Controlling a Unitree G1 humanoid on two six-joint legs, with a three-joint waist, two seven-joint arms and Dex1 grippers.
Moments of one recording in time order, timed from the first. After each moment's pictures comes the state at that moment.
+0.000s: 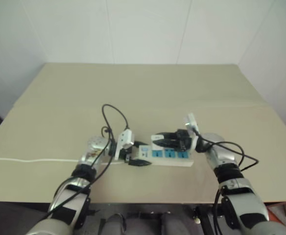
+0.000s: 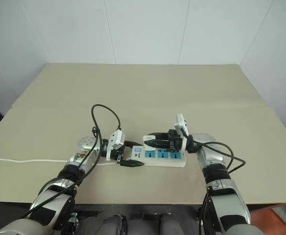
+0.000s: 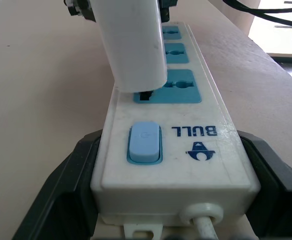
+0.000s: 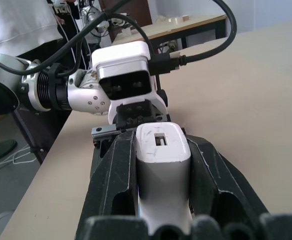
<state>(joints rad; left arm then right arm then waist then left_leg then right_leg) -0.71 0.28 -0.15 0.77 -0.13 -0.21 -1.45 -0.69 -0.35 0.04 0.60 0.40 0.08 1.47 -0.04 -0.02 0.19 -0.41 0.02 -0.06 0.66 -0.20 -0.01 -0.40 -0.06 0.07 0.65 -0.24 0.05</state>
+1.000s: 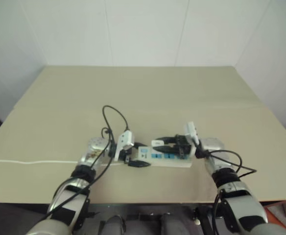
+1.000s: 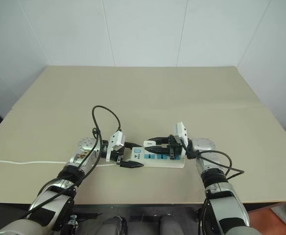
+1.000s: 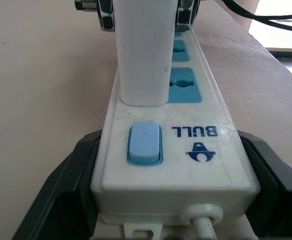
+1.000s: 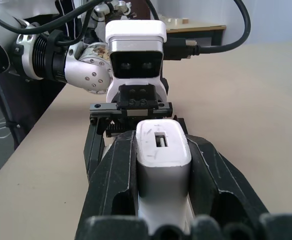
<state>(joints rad) -0.70 0.29 -0.16 0.77 -0.12 -0.19 -1.44 -0.68 -0.35 0.09 0.72 0.37 -0.16 1.48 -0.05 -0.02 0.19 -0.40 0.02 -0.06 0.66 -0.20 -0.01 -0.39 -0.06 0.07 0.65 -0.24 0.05</state>
